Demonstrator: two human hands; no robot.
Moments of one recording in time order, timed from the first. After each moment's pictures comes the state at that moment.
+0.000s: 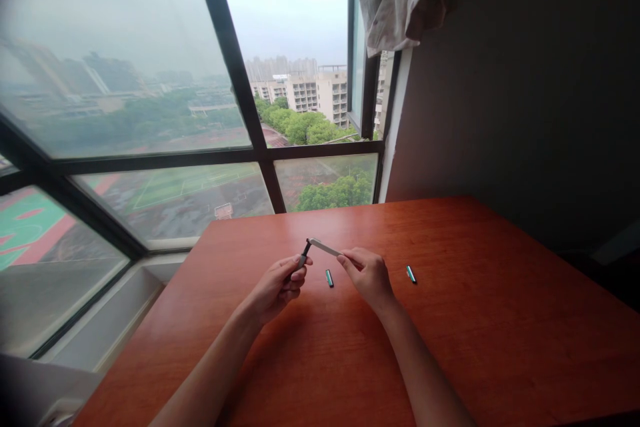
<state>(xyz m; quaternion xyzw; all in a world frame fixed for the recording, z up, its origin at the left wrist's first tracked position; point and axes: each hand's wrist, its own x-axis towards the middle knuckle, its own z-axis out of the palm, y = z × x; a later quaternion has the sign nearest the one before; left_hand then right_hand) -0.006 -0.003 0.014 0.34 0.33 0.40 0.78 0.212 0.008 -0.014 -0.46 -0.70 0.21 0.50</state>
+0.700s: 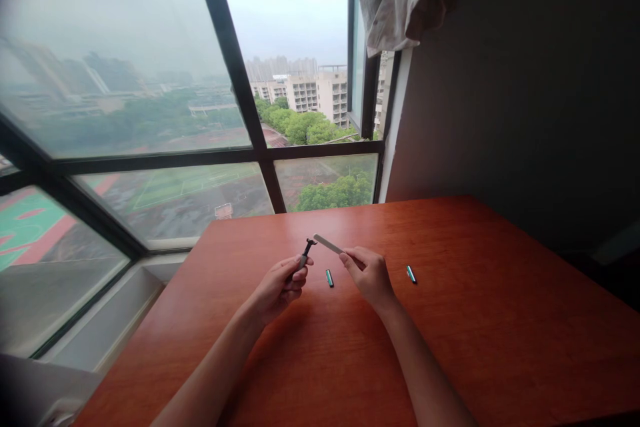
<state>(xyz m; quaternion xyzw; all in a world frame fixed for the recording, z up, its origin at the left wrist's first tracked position) -0.004 -0.003 0.010 0.33 0.33 0.41 0.79 0.212 0.005 -0.010 -0.47 -0.69 0.22 0.50</state>
